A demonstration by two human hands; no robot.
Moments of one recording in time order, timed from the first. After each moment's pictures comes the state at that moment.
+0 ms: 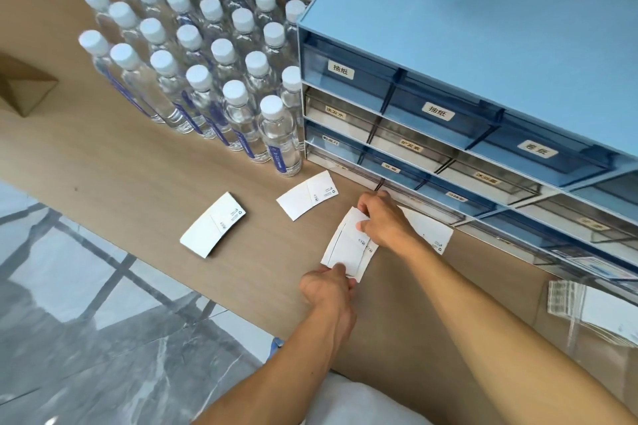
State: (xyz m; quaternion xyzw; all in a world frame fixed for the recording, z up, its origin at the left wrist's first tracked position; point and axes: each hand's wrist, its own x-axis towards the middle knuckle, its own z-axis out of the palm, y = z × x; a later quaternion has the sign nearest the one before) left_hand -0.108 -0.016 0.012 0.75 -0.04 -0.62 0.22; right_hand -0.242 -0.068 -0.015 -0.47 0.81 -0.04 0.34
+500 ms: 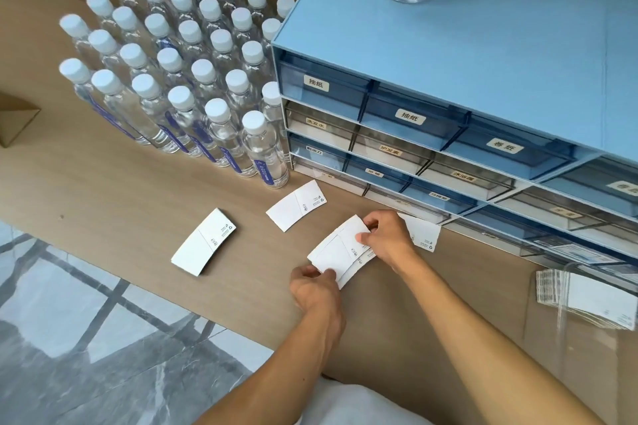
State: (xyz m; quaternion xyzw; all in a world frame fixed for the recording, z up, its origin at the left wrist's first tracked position) left_hand -0.105 -0.020 0.002 0.77 -0.12 -0.58 0.24; right_hand -0.244 -0.040 -0.013 -0.31 0.84 -0.22 0.39
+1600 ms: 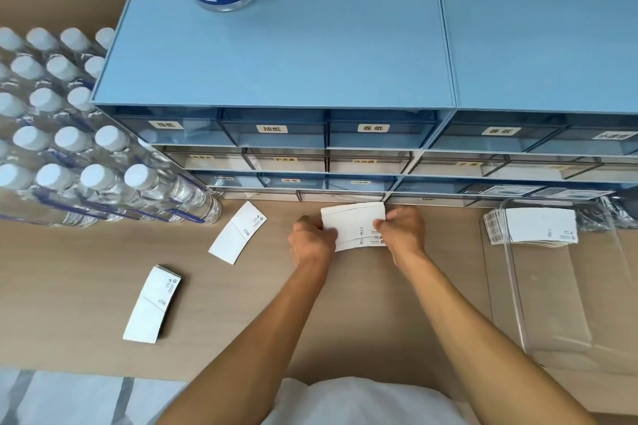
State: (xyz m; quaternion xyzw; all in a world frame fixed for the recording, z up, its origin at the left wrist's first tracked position) left_hand -0.204 -0.059 0.000 0.67 -0.55 -0.51 0.01; right_hand -0.316 0.030 -0.027 0.03 0.88 -0.38 0.28
